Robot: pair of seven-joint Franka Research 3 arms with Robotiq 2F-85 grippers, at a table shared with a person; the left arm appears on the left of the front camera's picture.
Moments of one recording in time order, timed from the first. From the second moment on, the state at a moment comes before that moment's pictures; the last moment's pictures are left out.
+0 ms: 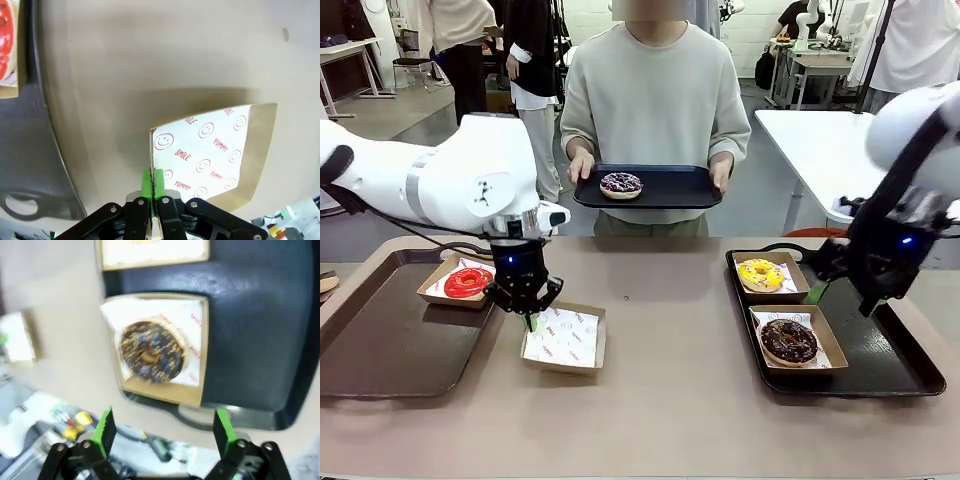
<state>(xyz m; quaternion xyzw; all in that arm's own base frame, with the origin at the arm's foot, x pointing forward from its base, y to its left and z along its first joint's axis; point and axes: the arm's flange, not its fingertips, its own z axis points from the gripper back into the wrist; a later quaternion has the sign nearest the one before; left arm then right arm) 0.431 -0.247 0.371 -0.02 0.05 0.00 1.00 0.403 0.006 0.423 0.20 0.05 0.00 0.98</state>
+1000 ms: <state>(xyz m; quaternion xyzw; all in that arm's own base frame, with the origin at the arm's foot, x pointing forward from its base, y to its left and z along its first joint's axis) 0.496 -0.282 0.503 -0.03 0.00 -0.02 1.00 0.340 -0.230 0.439 0.56 -0.04 -0.07 0.83</state>
